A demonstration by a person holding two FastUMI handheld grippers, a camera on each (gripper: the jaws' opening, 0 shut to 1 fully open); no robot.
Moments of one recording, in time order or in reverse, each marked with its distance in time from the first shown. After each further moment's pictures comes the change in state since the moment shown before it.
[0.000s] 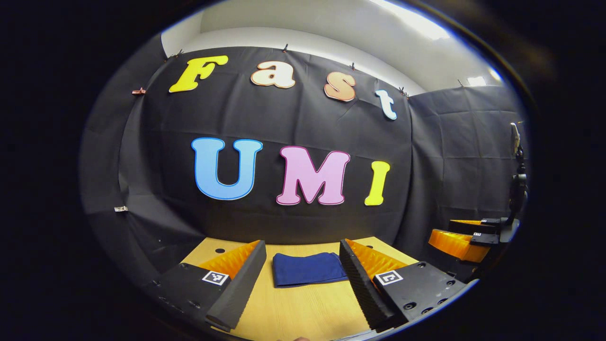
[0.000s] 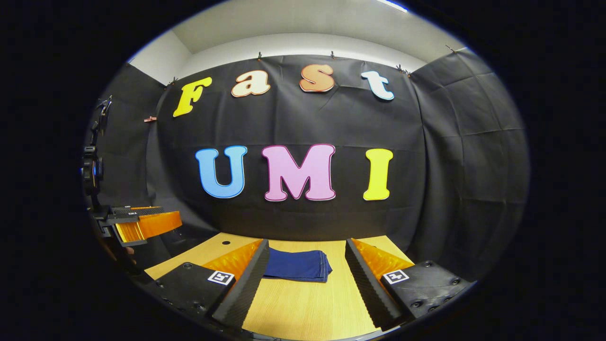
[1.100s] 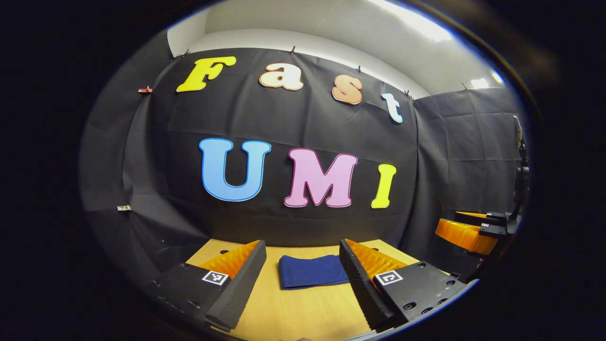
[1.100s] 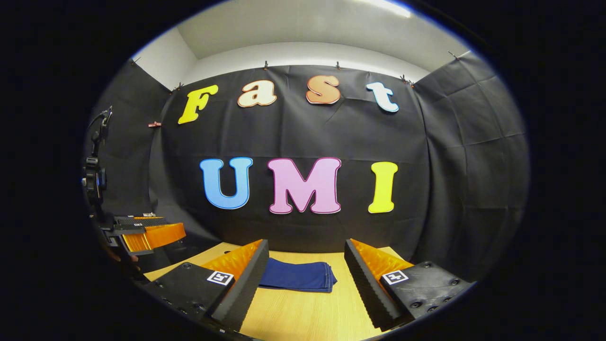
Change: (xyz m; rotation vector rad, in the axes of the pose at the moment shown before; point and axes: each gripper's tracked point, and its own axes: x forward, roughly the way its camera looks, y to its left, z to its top) left arm 0.000 0.017 -0.004 0.000 -0.021 0.036; right arm 0.011 0.023 0.017 -0.005 -0.084 0.018
